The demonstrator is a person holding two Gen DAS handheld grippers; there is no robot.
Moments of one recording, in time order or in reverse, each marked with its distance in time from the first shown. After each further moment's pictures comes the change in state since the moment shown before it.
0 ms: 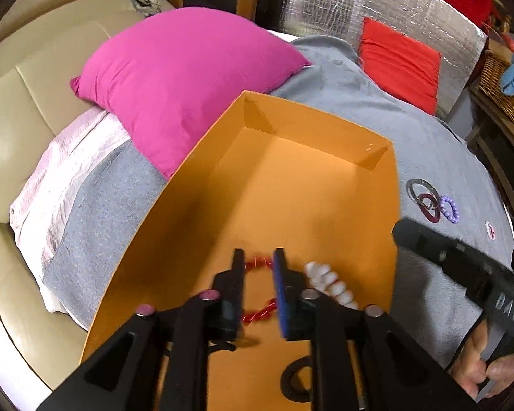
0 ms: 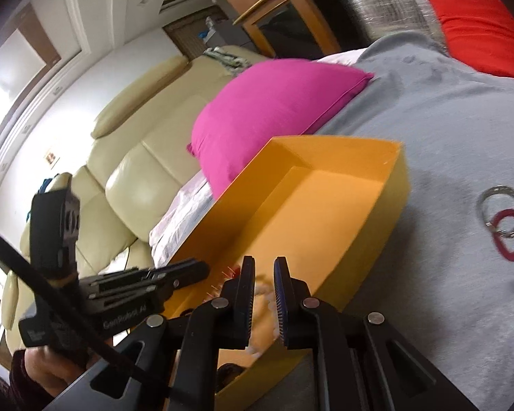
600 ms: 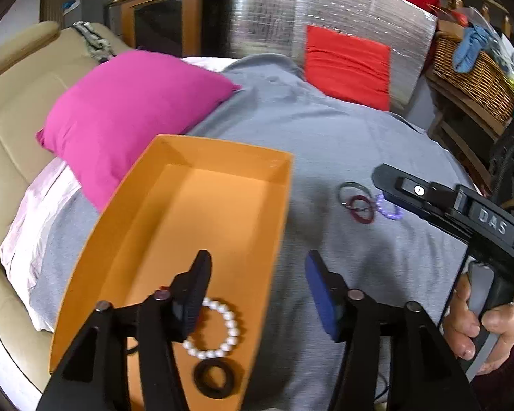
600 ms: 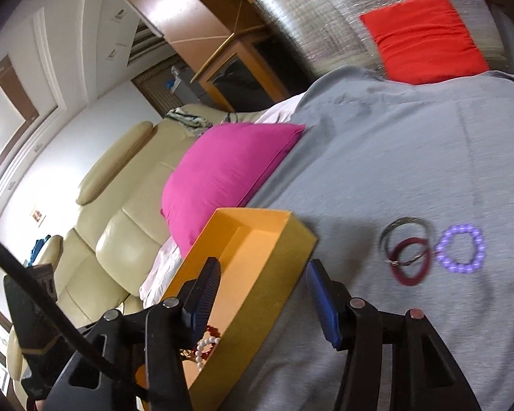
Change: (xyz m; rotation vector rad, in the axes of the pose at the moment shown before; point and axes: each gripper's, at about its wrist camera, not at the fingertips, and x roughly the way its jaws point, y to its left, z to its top) left arm -0.038 -0.094 0.002 0.134 -0.077 -0.077; right arm -0.089 -0.061 0.021 0.145 -0.176 -0.076
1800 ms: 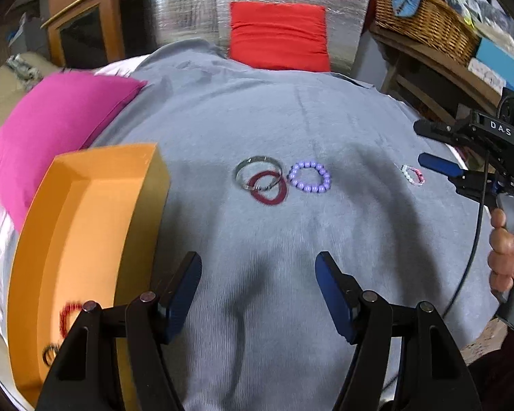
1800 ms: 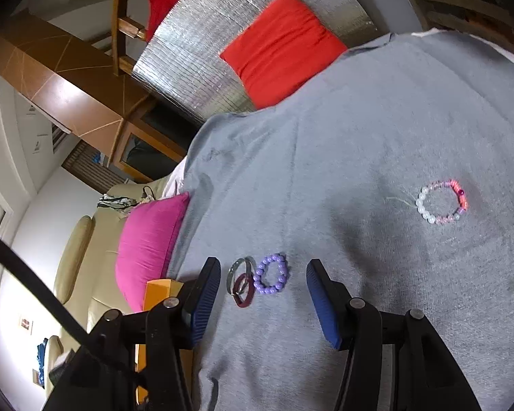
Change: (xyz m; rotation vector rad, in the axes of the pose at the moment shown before) left arm 0.045 -0.117 -0.001 0.203 0.071 -0.099; right arm -0.136 -0.161 0.030 0.389 -0.094 -0.191
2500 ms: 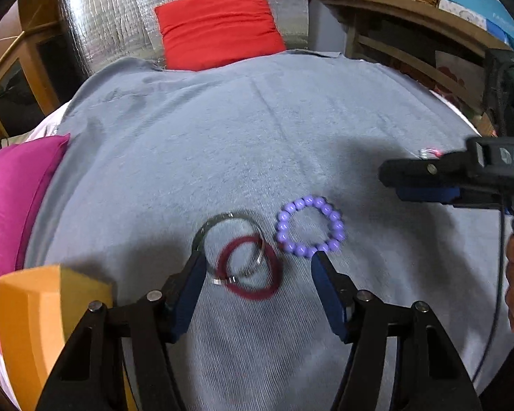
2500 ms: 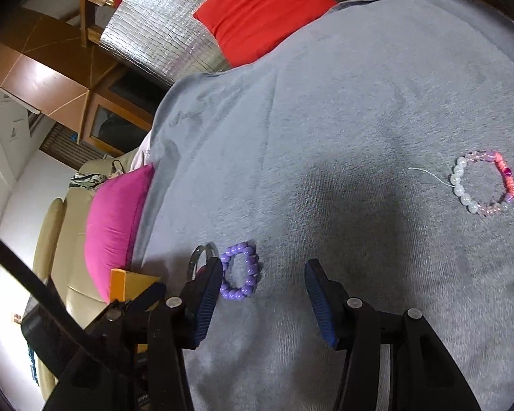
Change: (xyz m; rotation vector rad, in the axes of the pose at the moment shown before) left arm 0.107 -0.028 0.069 0.264 0.030 -0.037; right arm 0.083 -0.022 0.004 0.014 0.143 -0.079
